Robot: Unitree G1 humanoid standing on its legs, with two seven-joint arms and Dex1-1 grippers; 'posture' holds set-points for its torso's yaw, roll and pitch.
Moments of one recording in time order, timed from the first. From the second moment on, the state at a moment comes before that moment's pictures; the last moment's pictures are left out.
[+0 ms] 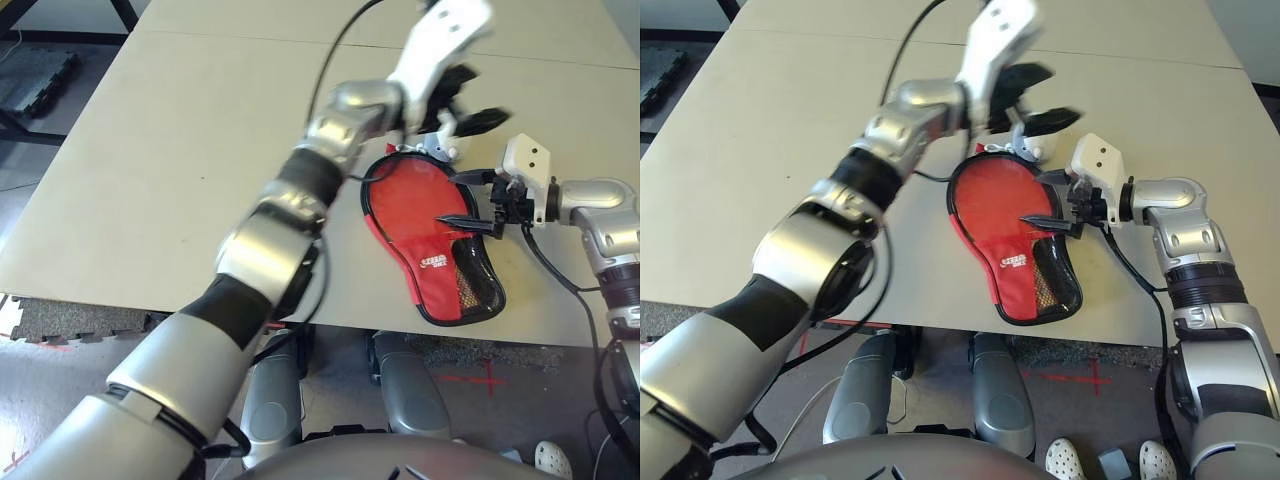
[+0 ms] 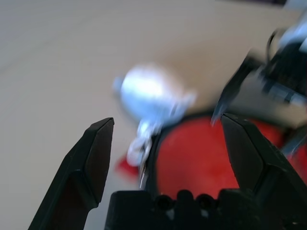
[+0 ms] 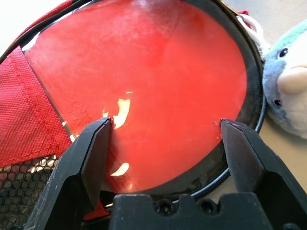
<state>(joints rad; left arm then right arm) -1.03 0.17 -0.16 0.58 -0.10 0.35 -0.92 -0.56 -0.74 0.07 0.48 0.15 0.04 1.25</state>
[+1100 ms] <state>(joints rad) -0.73 0.11 -0.34 0.29 -0.05 0.47 -0.74 -0.66 -0.77 0.06 0.55 0.19 0.28 1.35</state>
